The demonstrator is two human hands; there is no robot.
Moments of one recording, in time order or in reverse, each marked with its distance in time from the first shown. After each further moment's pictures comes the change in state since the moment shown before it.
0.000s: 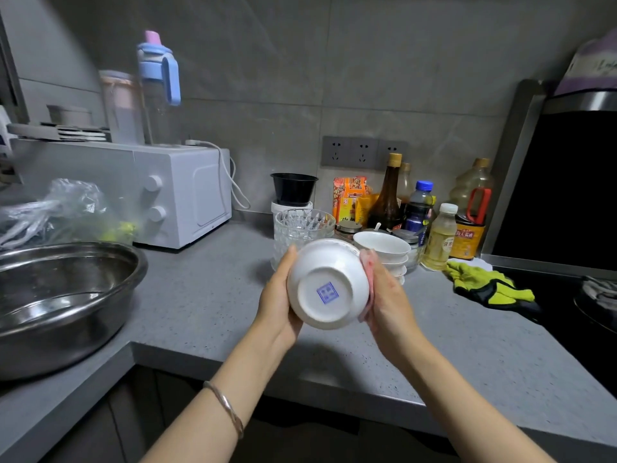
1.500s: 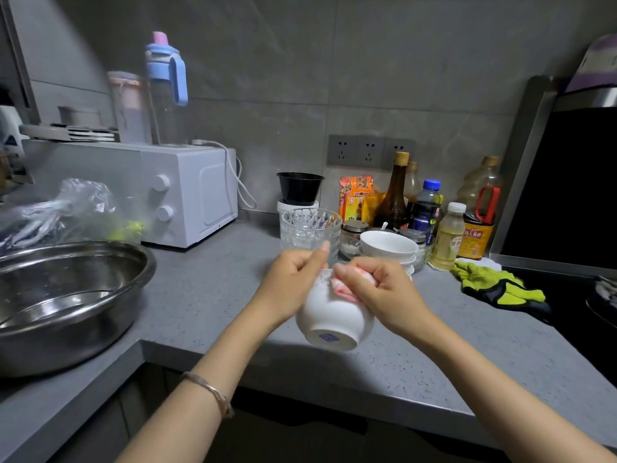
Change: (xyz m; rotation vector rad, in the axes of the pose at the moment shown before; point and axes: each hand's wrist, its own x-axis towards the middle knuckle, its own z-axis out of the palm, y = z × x) left_hand -0.006 0.031 -0.002 0.840 -0.165 0.446; right_hand 0.003 -0.023 -0.003 -0.486 -0.350 -0.316
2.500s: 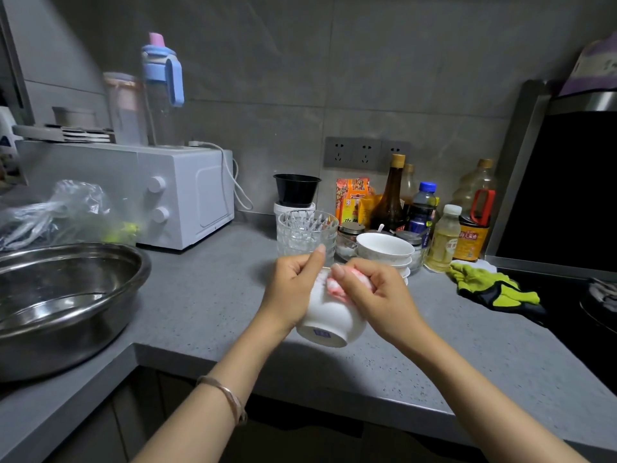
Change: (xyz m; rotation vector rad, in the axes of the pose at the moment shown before) left_hand 0.000 -0.009 0.018 -0.253 0.142 -0.005; right_hand -0.003 0.011 0.006 -0.016 0.091 -0.087
